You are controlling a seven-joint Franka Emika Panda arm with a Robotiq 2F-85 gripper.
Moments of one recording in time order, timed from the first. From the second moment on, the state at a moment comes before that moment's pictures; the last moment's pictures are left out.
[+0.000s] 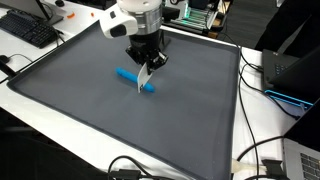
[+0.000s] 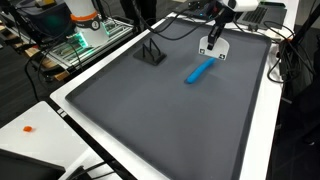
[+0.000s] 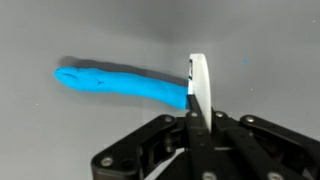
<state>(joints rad) 0.17 0.55 0.06 -1.68 -0.06 2.15 0.20</state>
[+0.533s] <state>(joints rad) 0.17 0.60 0.05 -1.64 -0.06 2.15 0.22</state>
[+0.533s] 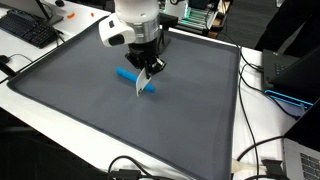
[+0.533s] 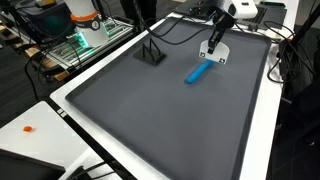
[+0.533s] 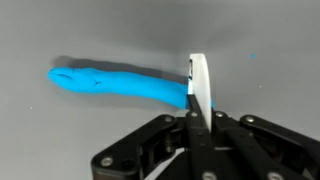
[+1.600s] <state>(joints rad) 0.17 0.65 0.05 -1.60 -0.05 2.15 0.23</state>
